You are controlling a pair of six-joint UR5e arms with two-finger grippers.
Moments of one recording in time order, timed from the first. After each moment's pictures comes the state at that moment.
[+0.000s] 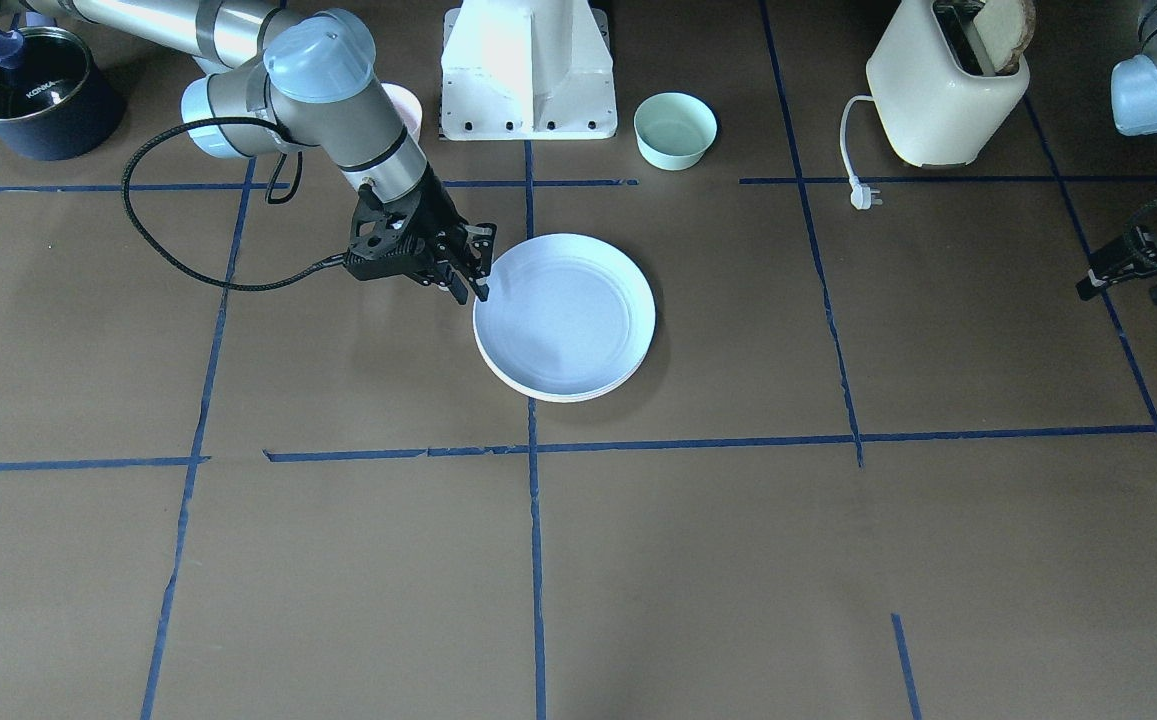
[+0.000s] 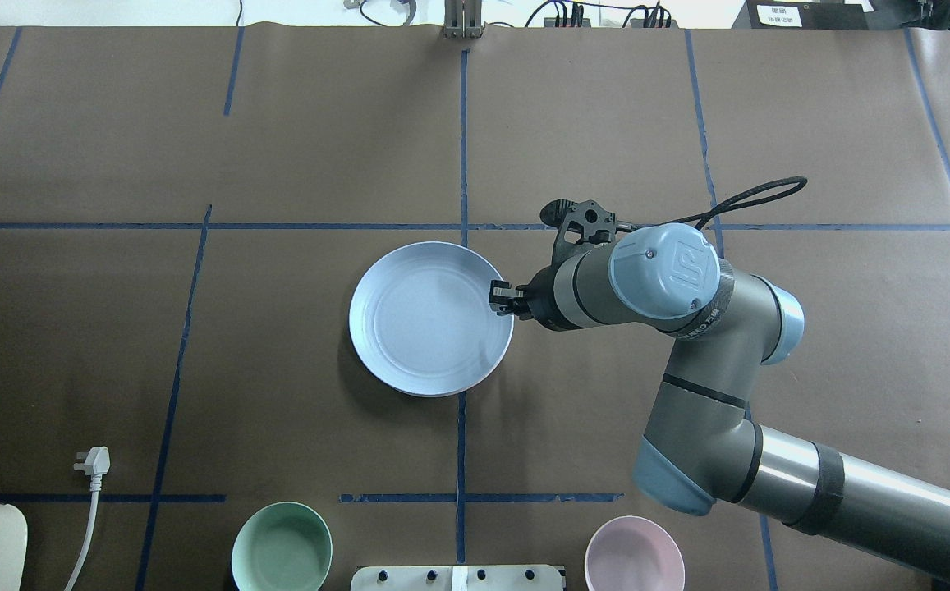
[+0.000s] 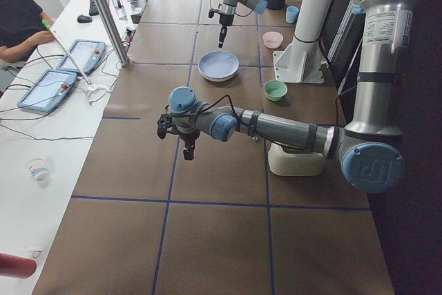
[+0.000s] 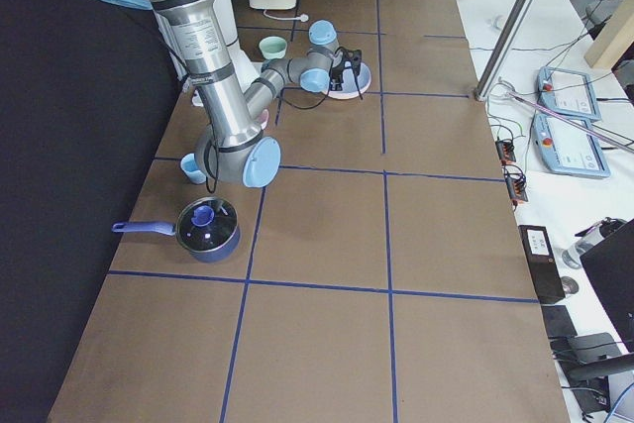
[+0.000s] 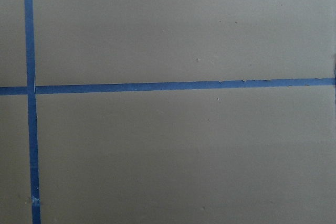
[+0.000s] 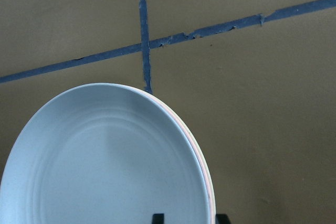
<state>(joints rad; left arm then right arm) -1.28 -1.59 -1.72 -1.79 -2.40 -0.44 0.49 -1.07 1.71 -1.09 1.79 1.44</state>
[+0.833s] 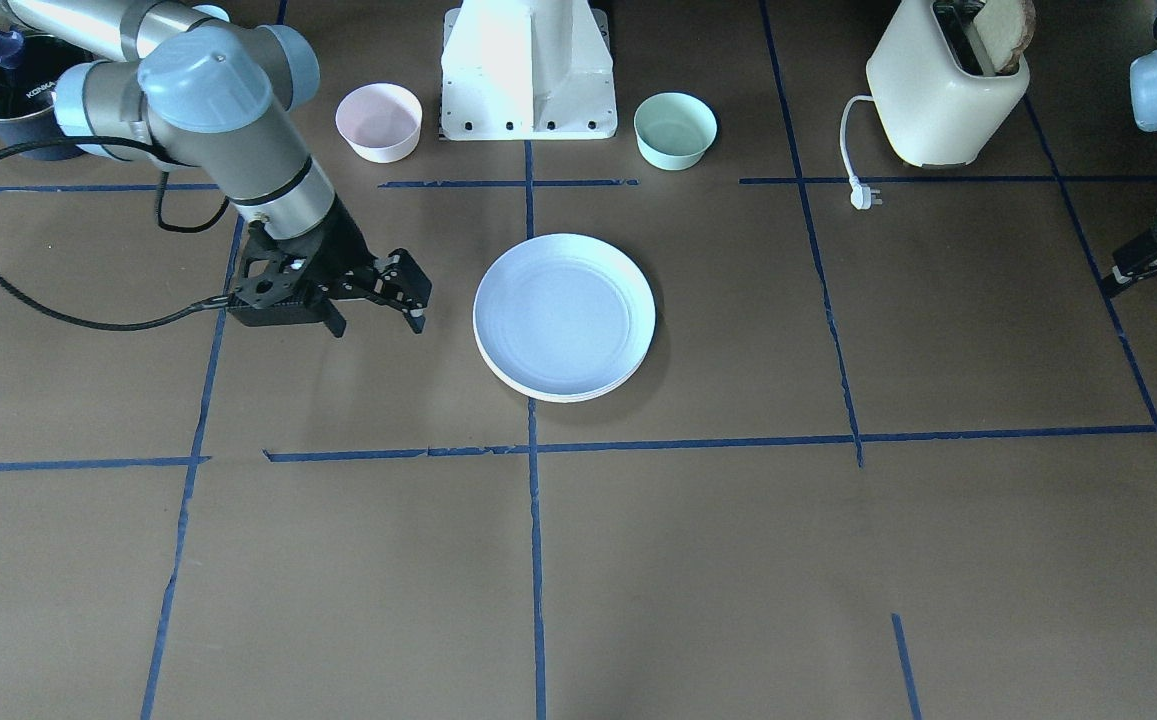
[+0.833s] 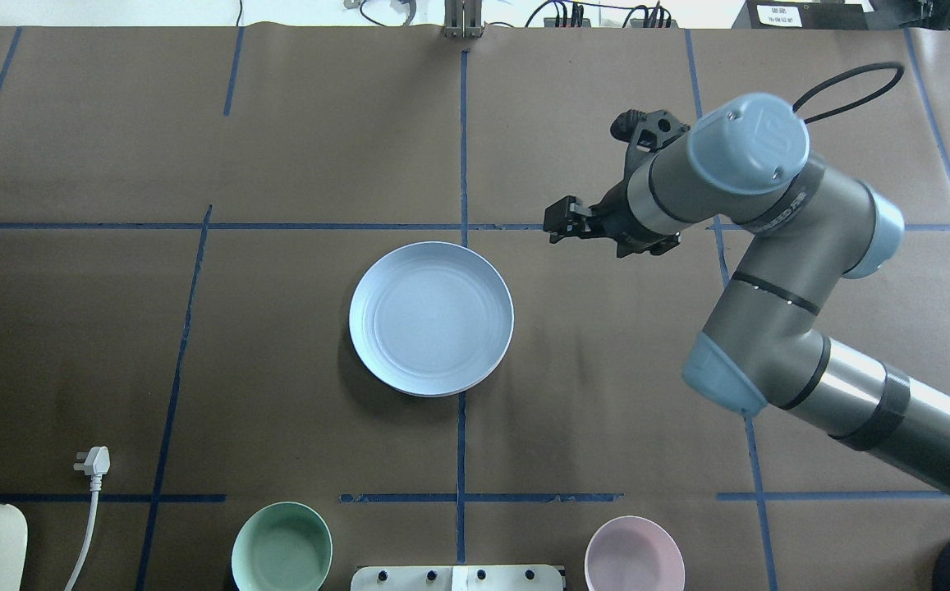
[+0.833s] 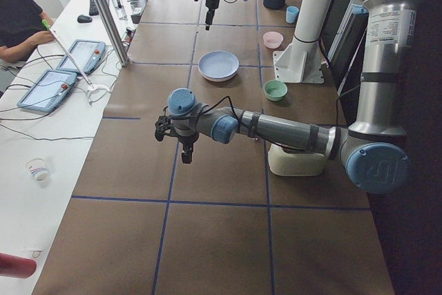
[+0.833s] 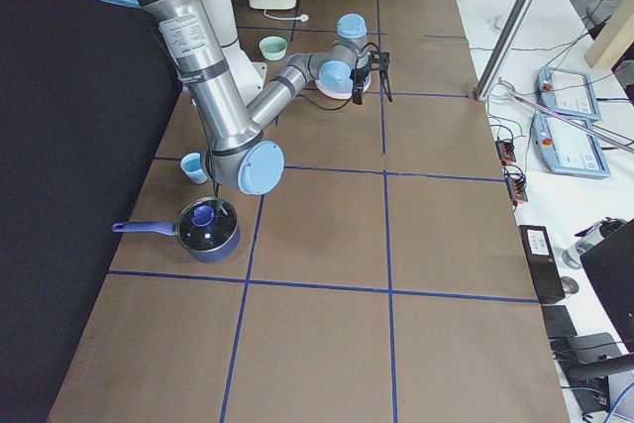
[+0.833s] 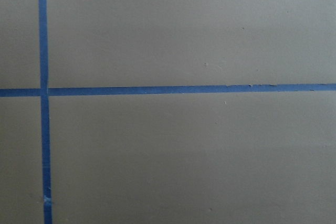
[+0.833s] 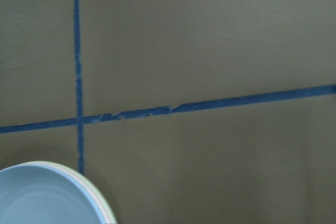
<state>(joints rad) -1.34 -1.58 -1.72 -1.76 -2.40 -0.36 0.74 -1.10 1.78 -1.35 2.00 1.22</state>
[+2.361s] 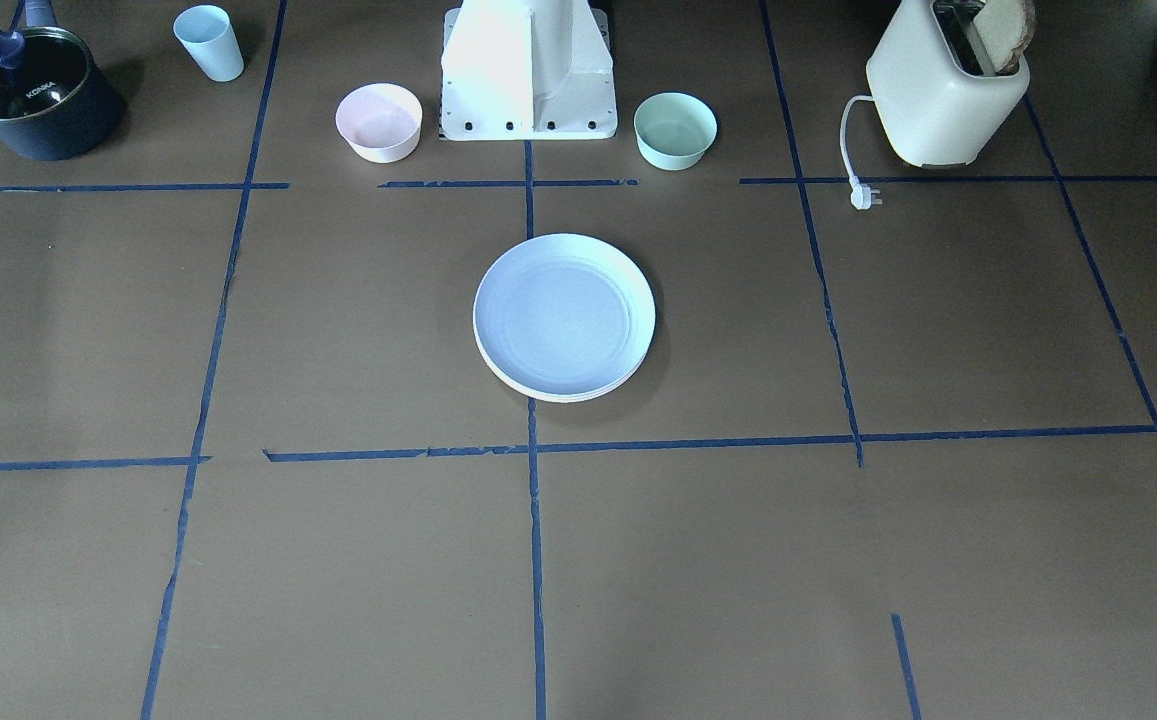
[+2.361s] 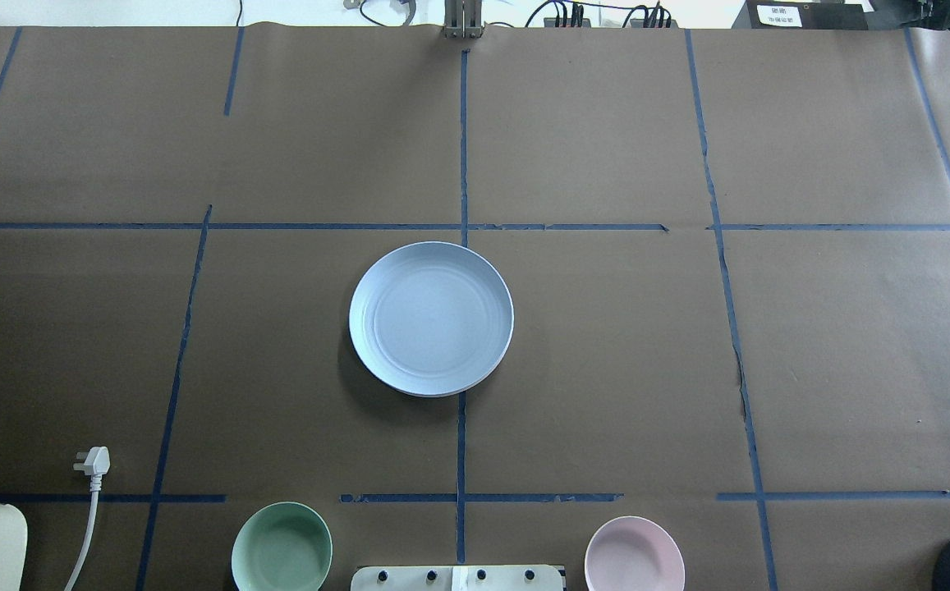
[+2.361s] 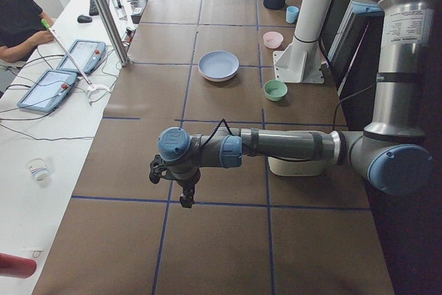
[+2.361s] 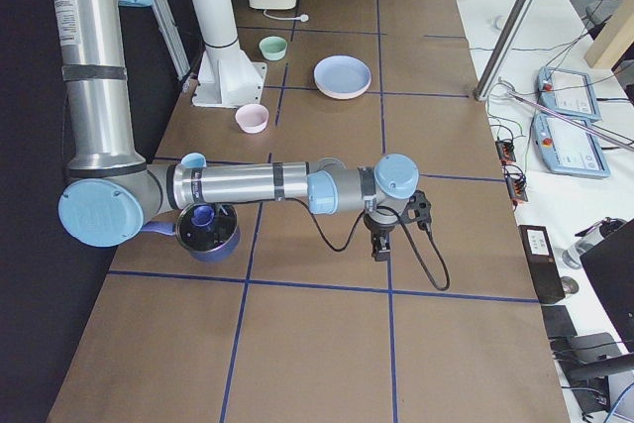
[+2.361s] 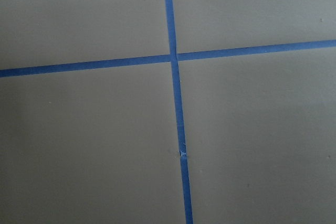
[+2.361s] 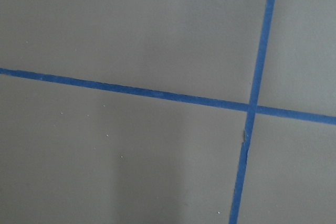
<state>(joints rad) -1.54 -1.57 -1.60 -1.51 -2.40 0.09 1.48 -1.53 1.59 -1.53 2.44 0.01</state>
